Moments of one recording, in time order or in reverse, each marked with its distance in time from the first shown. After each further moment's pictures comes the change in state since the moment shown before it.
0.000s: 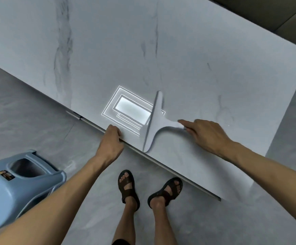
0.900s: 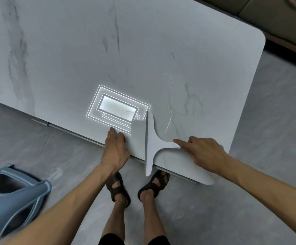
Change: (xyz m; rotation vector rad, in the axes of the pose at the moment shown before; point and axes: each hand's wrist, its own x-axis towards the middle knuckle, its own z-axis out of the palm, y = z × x) left_hand -0.030 0.066 0.071 0.274 -0.020 0.325; right_hand -0.109 0.042 0.031 -0.170 -0.150 0.022
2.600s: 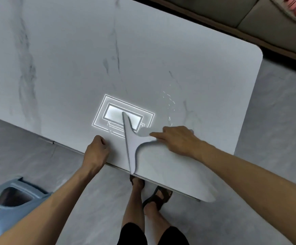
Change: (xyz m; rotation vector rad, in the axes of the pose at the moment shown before) left_hand 0.039 -0.022 -0.058 -0.213 0.021 -0.441; right_hand 0.102 0.002 -0.054 0.088 0.075 -0.154
